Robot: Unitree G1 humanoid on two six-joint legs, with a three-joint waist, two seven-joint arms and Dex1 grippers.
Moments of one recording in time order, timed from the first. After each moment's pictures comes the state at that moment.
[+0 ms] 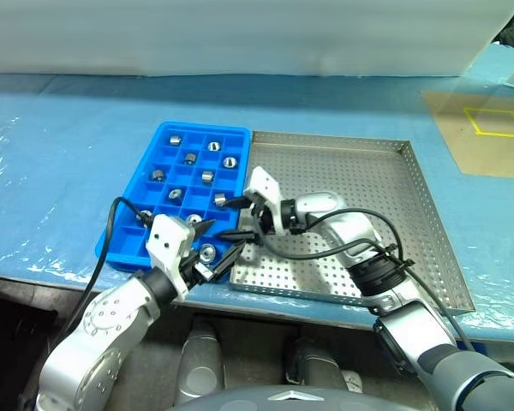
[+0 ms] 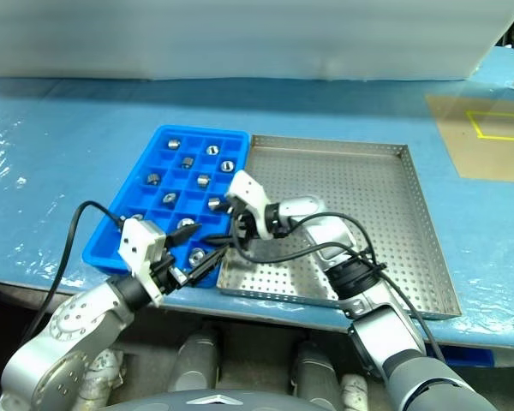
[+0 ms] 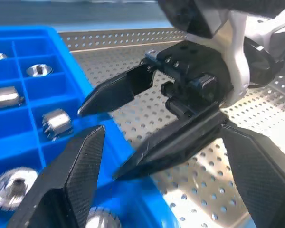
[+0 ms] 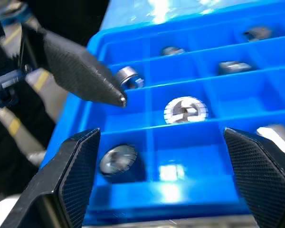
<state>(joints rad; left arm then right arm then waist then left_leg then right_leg) 0.11 0.39 -0.01 -0.76 -0.51 0.64 -0.40 -0.66 -0.27 0.30 0.05 0.27 0.60 1.00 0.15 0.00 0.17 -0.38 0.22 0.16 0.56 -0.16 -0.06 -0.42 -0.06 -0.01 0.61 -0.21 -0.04</state>
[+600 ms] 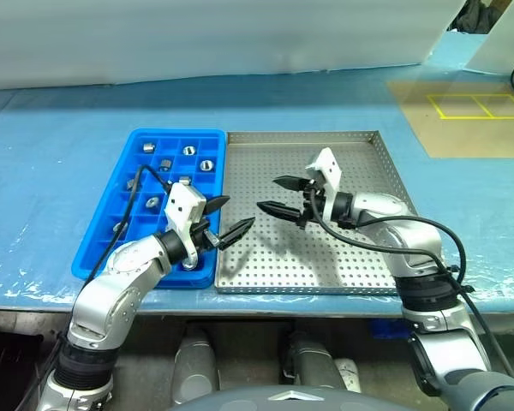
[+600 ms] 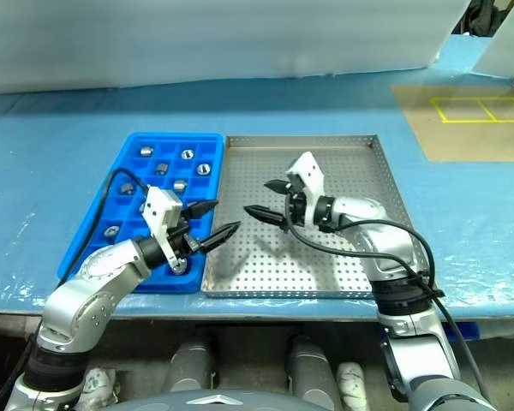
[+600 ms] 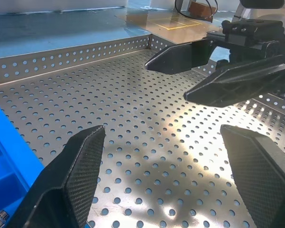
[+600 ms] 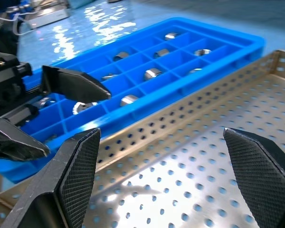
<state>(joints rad) -0.15 0.39 -0.05 -0.42 -0.50 0.54 -0.58 -0.48 -0.40 0.06 -0.14 0.37 0.67 0.82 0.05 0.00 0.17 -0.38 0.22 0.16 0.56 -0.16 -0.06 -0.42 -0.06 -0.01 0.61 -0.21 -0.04</state>
